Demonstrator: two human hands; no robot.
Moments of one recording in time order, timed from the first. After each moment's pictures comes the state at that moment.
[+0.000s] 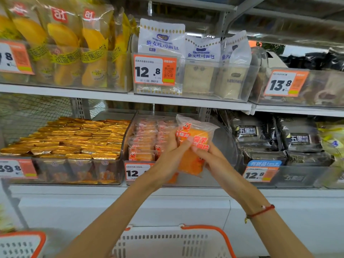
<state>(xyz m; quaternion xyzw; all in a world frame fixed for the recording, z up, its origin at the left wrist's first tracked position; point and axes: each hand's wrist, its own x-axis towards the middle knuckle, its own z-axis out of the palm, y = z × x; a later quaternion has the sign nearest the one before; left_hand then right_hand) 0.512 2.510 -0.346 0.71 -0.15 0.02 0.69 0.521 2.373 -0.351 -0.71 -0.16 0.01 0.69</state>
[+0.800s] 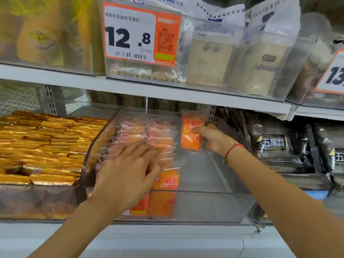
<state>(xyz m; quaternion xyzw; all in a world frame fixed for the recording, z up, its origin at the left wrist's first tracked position) 0.602 2.577 -0.401 0.95 -0.13 0.26 0.08 0.758 2.367 -0.362 -0.76 0.03 0.03 0.65</state>
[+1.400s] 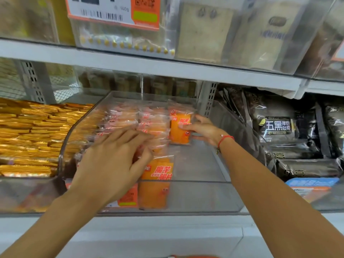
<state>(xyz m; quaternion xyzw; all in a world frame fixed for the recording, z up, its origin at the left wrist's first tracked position) 0.599 2.575 -0.403 0.95 -0.10 0.29 0.07 0.794 2.349 -0.407 -0.80 -0.02 0.07 0.60</state>
